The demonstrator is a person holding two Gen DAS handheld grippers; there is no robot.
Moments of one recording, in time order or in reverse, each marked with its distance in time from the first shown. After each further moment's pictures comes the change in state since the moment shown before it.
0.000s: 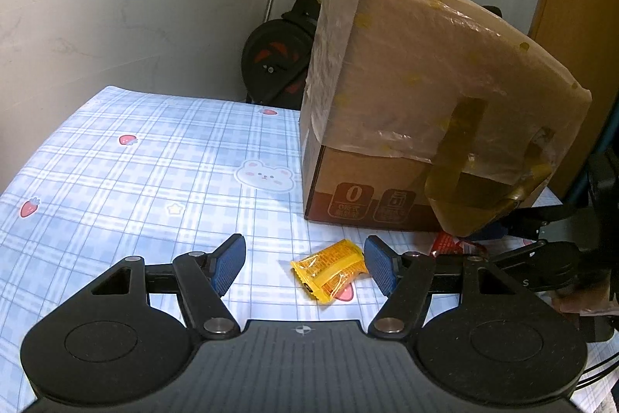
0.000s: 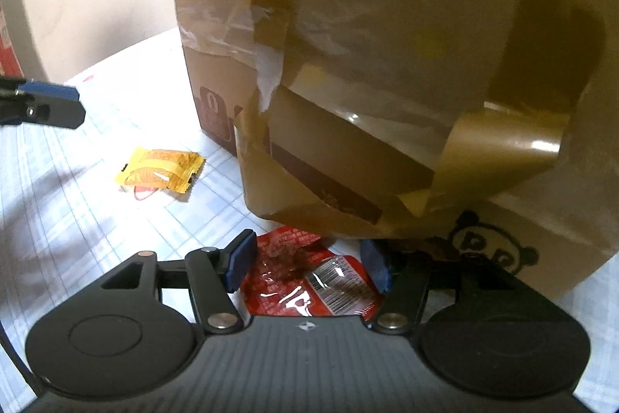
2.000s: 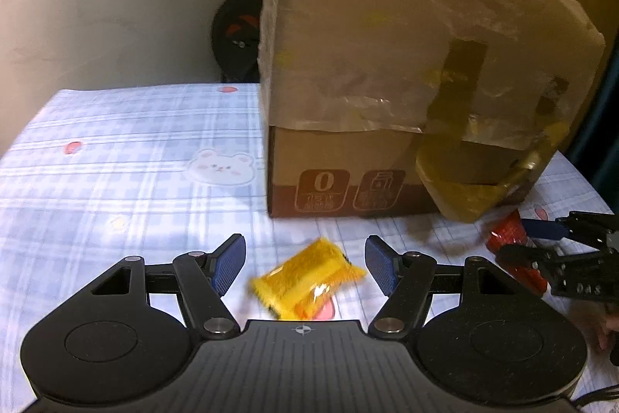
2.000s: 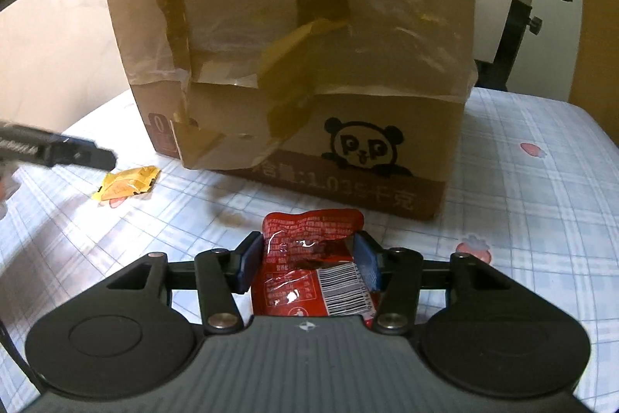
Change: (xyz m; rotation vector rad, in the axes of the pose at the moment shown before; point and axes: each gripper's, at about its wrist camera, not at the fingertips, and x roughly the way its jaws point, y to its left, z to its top) left arm 0.065 -0.020 0.013 0.120 0.111 -0.047; right arm -0.051 -0.030 -0.061 0.200 -0.150 -0.101
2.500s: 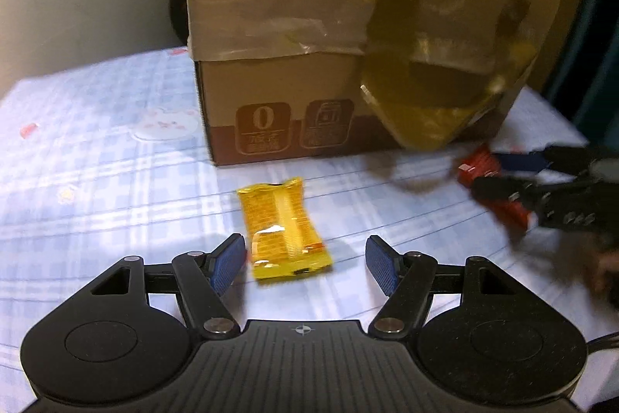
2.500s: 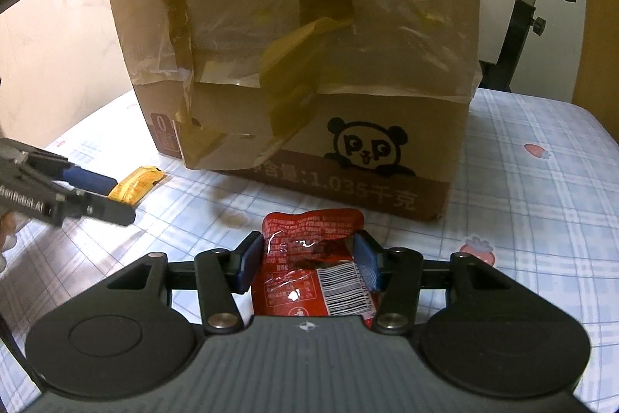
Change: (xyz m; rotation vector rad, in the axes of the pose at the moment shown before) left arm 0.011 -0.029 -0.026 0.109 0.099 -0.032; right arm 0.002 0.000 -0.002 0.015 -0.006 0.016
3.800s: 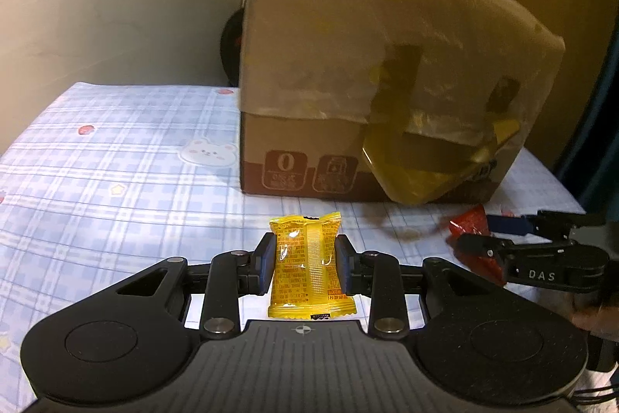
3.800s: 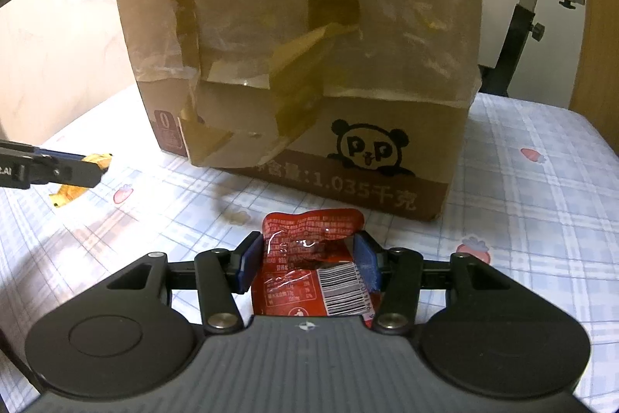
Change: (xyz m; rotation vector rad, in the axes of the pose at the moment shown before) left arm -0.061 -0.018 -0.011 -0.179 -0.166 0.070; right arm -0.006 0.009 0.001 -0.016 0.000 -0.021
